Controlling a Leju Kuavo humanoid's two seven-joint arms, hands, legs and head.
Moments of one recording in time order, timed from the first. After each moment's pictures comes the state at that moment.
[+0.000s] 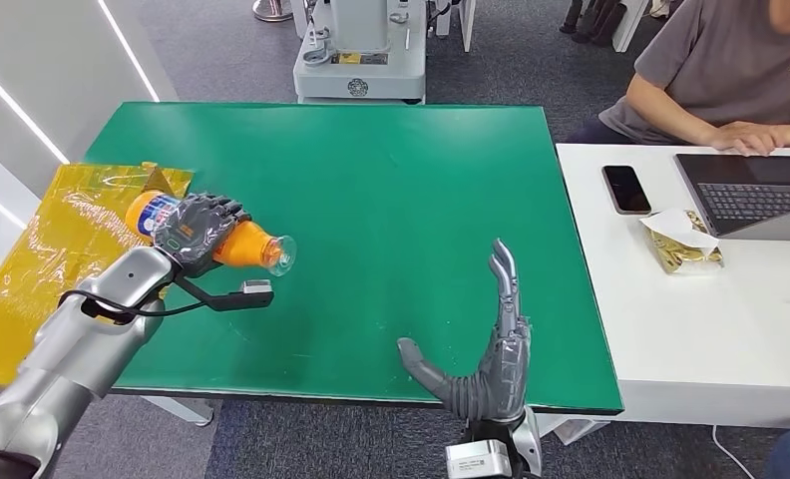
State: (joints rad) left arm -0.70 0.34 -0.59 -0.74 -1.27 0.29 -0.38; right arm -0.06 0.07 0.64 -1.60 0.39 -0.68 -0.62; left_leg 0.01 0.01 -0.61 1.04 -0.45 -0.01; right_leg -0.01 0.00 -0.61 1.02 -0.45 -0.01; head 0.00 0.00
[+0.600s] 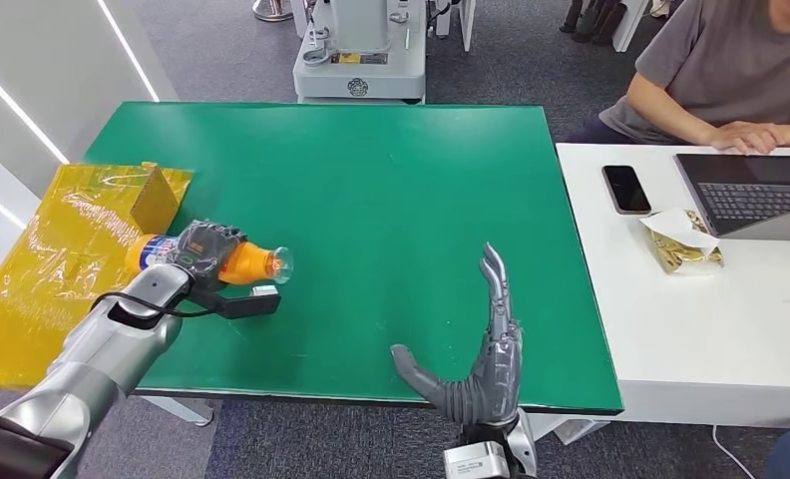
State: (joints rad) left arm -0.75 0.25 -0.60 -0.43 -1.28 0.24 -0.25; right arm -0.06 0.06 0.67 -1.58 0.34 -0.68 -0.63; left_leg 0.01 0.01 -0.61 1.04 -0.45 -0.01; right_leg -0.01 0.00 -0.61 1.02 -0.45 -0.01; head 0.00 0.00
